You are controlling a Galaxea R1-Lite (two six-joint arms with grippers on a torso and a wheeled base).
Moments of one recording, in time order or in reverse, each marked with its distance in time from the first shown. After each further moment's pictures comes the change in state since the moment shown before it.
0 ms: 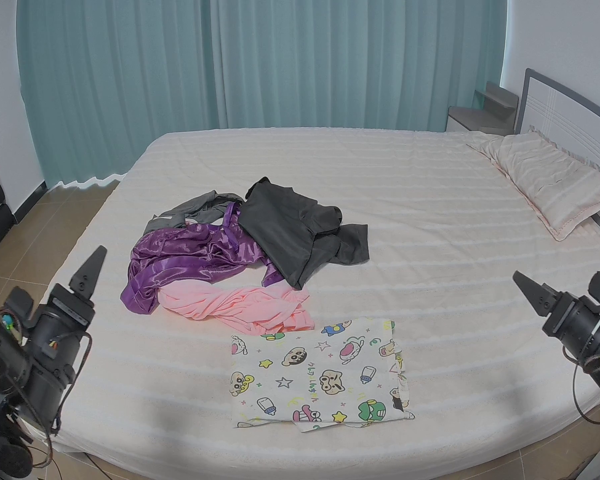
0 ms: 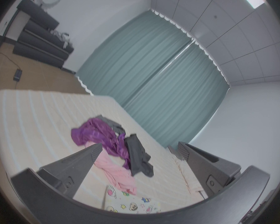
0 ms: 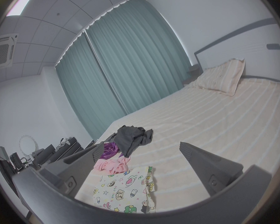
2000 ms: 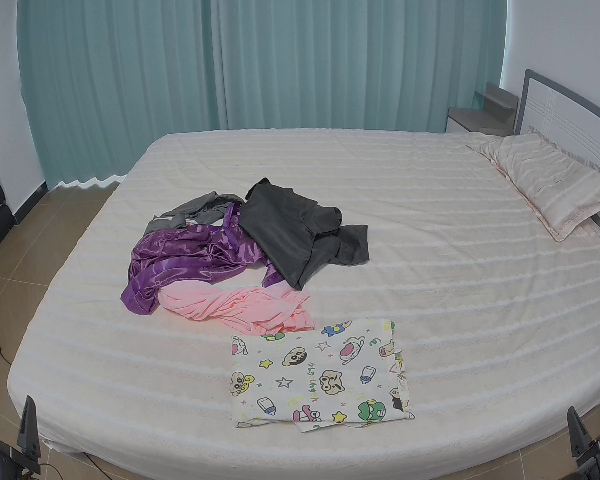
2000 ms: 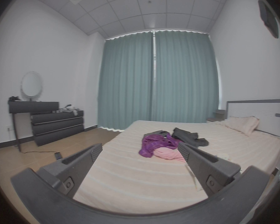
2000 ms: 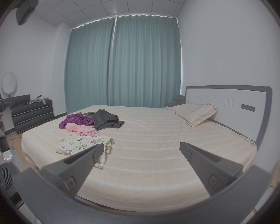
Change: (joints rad) left arm 0.399 -1.446 0.006 1.423 -0.230 0.715; right arm -0.246 -1.334 0.041 1.282 0.050 -0.518
